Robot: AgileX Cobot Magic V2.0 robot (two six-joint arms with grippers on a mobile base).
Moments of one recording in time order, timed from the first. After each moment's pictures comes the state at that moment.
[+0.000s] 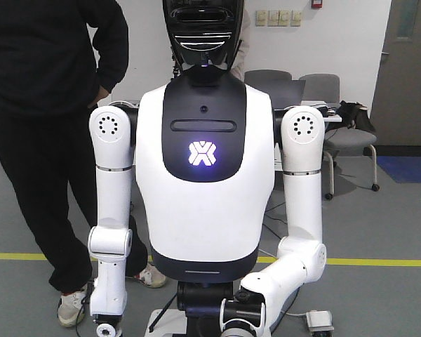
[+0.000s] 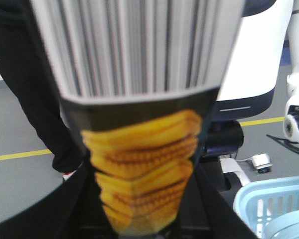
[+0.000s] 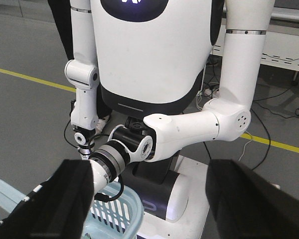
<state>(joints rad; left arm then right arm) -0.16 0.32 -0.34 0.16 0.27 -0.14 0.01 0.57 -0.57 0.75 0.50 -0.76</state>
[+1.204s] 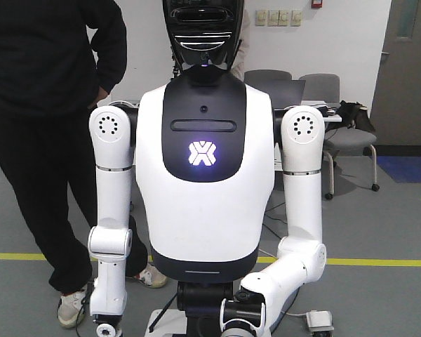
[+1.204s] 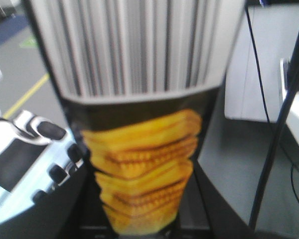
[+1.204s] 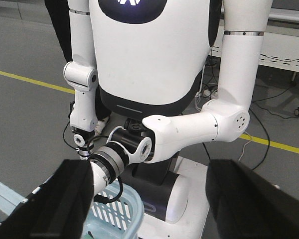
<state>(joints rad) -0.98 1.09 -0.34 0.53 -0.30 -0.29 0.01 0.57 -0.57 0.75 0.50 -0.76</state>
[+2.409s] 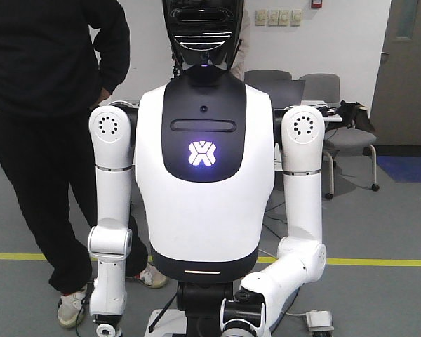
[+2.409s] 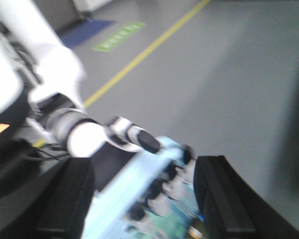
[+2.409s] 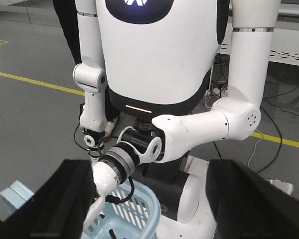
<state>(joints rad) -0.97 1.08 -0.35 -0.32 -0.42 0.43 0.01 0.57 -0.57 0.79 0.51 -0.76</state>
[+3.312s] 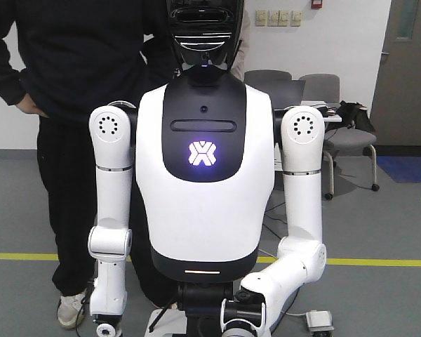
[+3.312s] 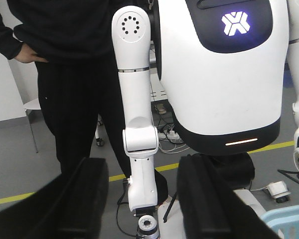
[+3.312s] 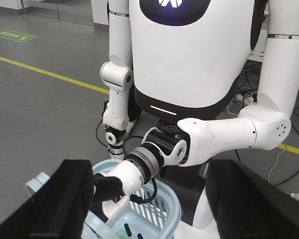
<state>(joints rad) -0.78 0.48 -0.35 -1.54 -0.65 1.62 0.10 0.57 -0.57 0.81 0.52 -0.80</state>
